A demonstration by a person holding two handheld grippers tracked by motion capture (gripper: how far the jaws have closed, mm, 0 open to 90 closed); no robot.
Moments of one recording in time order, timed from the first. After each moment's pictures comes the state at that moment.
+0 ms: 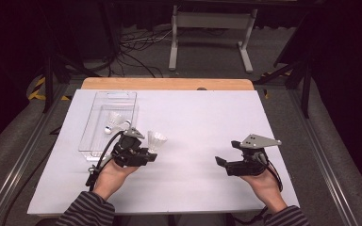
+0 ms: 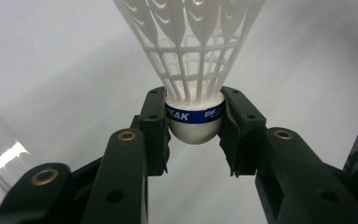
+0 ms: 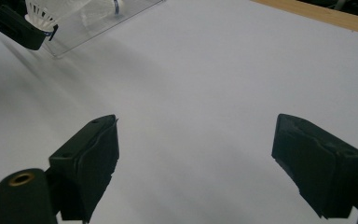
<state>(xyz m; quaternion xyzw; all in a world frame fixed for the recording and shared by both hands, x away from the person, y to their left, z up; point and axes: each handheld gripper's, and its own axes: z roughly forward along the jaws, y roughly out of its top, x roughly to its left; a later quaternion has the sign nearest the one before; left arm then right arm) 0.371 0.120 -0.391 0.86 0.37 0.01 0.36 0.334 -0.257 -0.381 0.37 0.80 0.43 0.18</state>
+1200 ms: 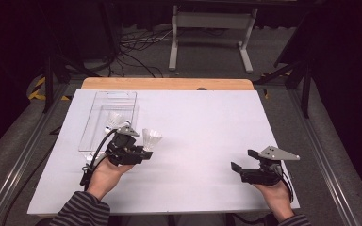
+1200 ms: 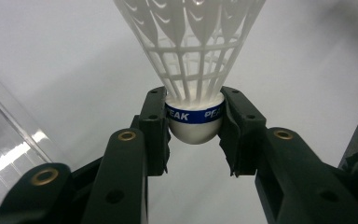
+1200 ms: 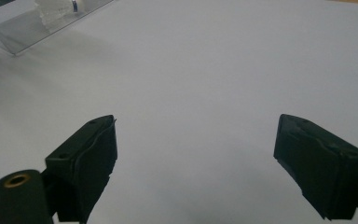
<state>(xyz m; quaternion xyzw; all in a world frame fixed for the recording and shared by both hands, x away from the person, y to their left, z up) 0.370 0.132 -0.379 0.85 0.38 0.02 0.37 0.316 -0.306 -0.418 0.43 0.76 0.44 0.20</state>
